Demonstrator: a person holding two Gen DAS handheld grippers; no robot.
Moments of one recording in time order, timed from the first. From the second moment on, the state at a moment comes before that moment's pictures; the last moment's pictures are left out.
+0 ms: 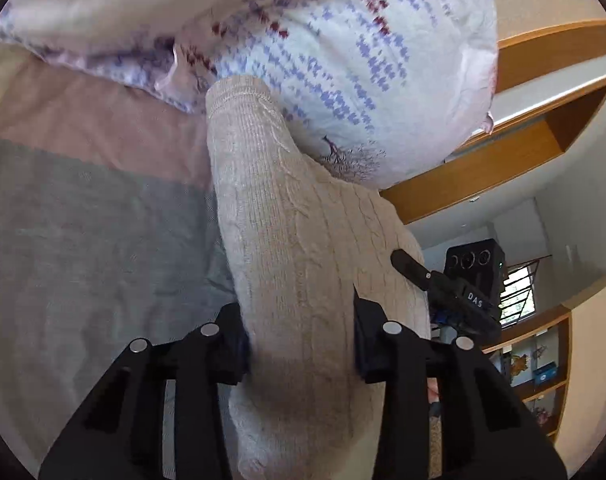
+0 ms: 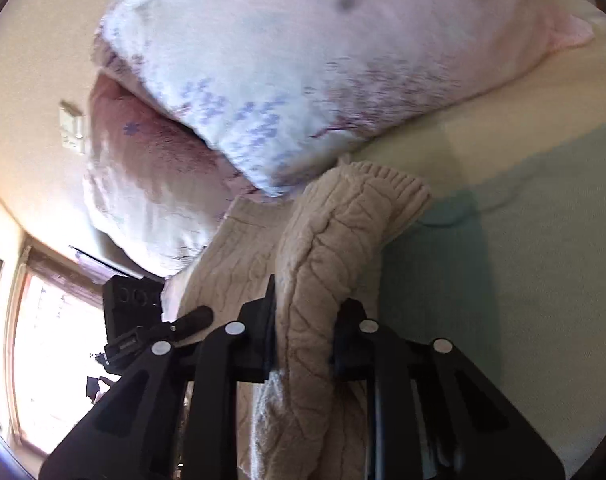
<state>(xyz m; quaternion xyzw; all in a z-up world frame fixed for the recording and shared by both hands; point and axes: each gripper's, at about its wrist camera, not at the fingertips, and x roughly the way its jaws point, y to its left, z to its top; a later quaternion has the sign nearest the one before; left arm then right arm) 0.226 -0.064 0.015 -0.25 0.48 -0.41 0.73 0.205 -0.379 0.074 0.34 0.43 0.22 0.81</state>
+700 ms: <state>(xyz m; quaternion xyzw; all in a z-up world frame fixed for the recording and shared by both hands) 0.113 0.021 0.025 0.02 0.40 -0.14 0.91 0.198 -0.310 0.085 0.21 0.42 -0.02 0.88</state>
